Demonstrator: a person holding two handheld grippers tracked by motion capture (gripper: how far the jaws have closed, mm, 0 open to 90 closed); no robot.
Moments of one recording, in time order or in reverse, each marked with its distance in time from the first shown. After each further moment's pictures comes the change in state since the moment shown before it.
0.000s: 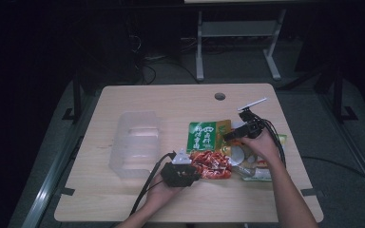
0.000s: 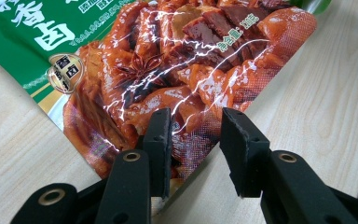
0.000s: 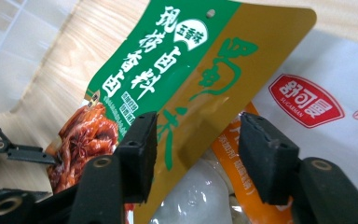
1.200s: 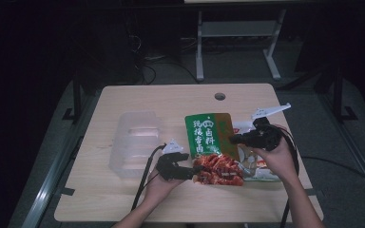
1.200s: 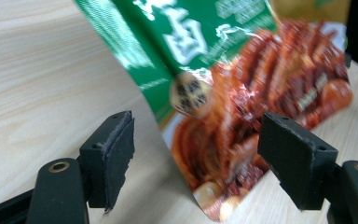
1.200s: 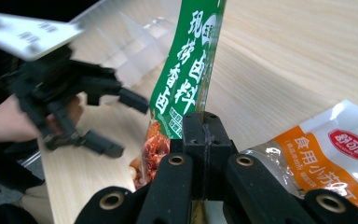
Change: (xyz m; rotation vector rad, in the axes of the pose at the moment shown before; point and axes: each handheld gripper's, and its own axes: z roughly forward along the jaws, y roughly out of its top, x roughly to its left) left arm 0.012 0.015 -0.018 -0.159 0.016 -0.180; right arm 0.062 -0.049 -0.077 -0.261 0.122 -0.343
